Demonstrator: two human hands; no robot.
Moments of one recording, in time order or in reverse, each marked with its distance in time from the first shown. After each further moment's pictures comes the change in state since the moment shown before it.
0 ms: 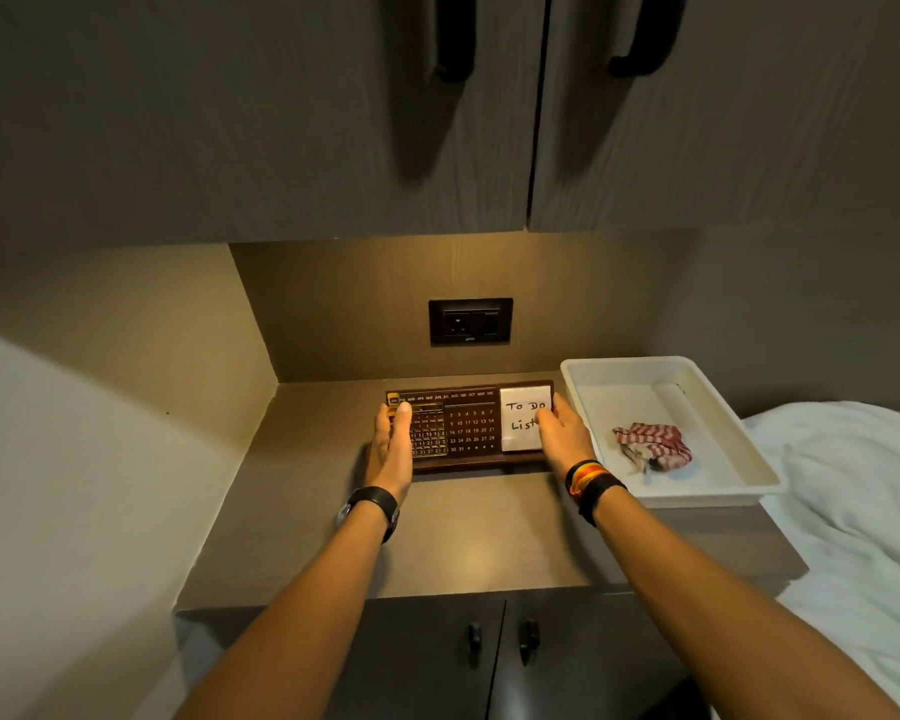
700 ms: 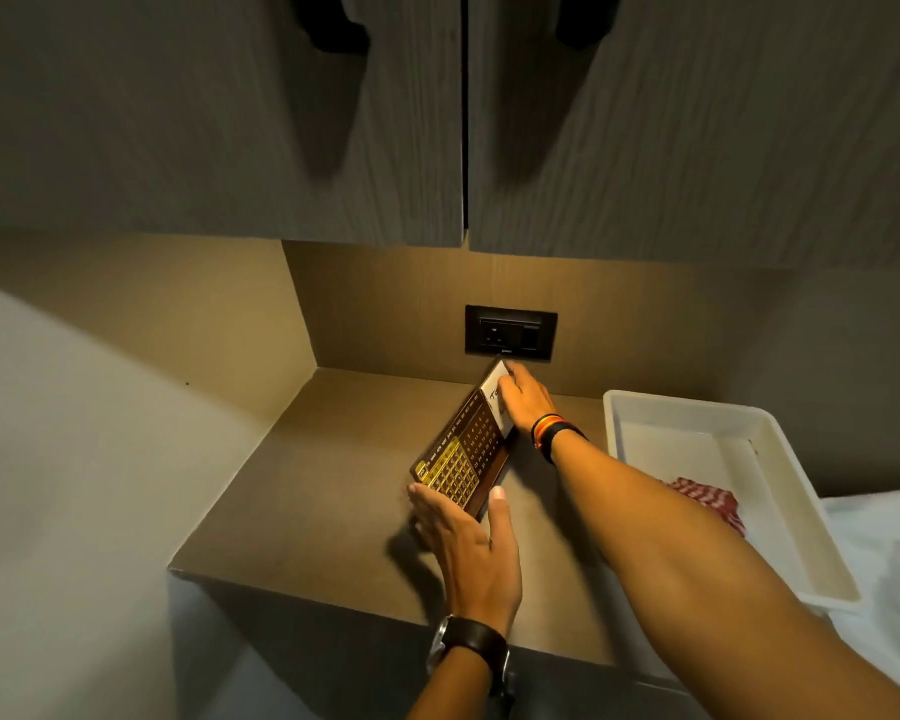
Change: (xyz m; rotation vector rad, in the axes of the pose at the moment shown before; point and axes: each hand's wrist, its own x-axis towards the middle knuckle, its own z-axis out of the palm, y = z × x) left_hand -0.101 -0.011 0.127 0.140 0.370 0.012; right_hand 0.103 -0.047 0.054 -0.282 -0.396 -0.204
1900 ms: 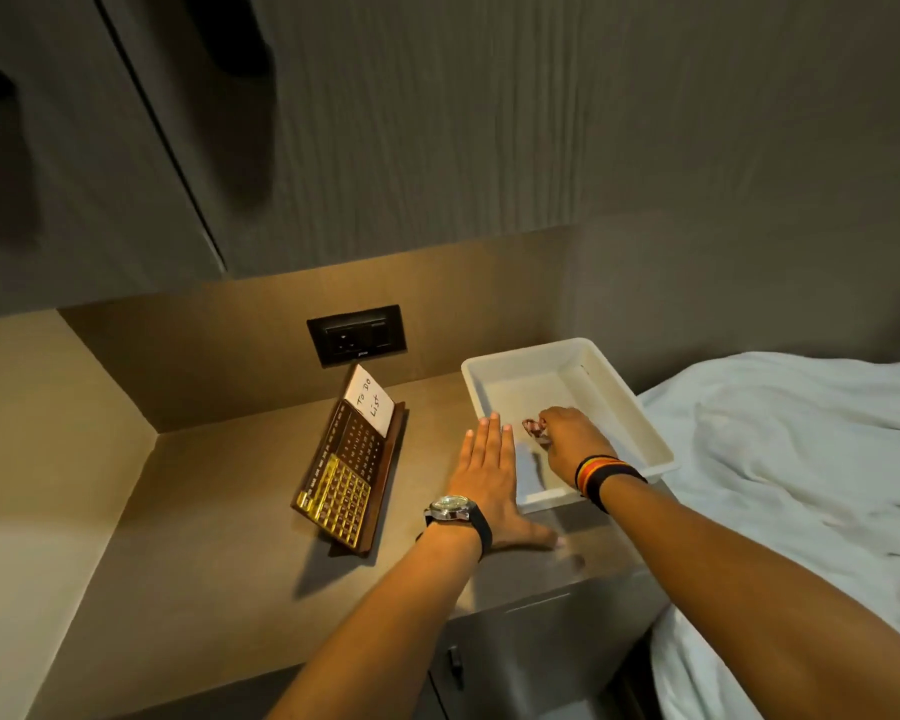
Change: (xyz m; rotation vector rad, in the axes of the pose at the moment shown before) left_hand 0.013 0.040 0.099 1.045 -0.822 0.871; right_hand -0.142 0.150 -0.128 -0.738 0.191 0.214
